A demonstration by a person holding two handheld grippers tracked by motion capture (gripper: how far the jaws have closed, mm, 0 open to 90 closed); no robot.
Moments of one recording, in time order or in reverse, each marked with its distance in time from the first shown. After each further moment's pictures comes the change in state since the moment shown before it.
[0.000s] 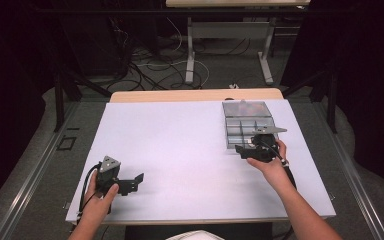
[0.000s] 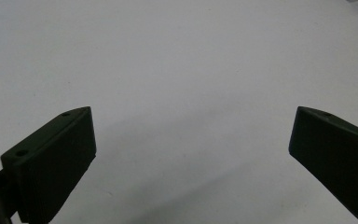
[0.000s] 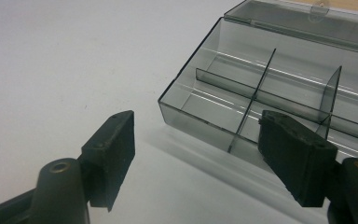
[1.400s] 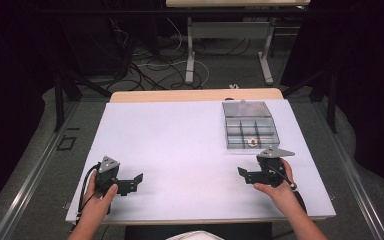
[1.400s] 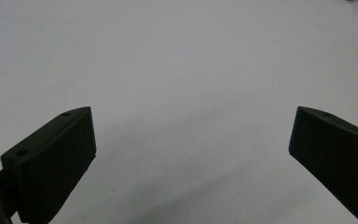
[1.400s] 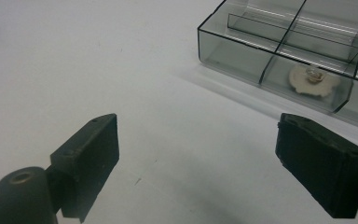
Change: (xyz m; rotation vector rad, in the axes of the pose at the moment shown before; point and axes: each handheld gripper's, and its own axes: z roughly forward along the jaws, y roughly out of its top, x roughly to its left) left arm 0.000 -0.001 -0.001 -0.013 0.006 -0.009; right arm 0.016 -0.053 -0.031 0.005 0.061 -0.028
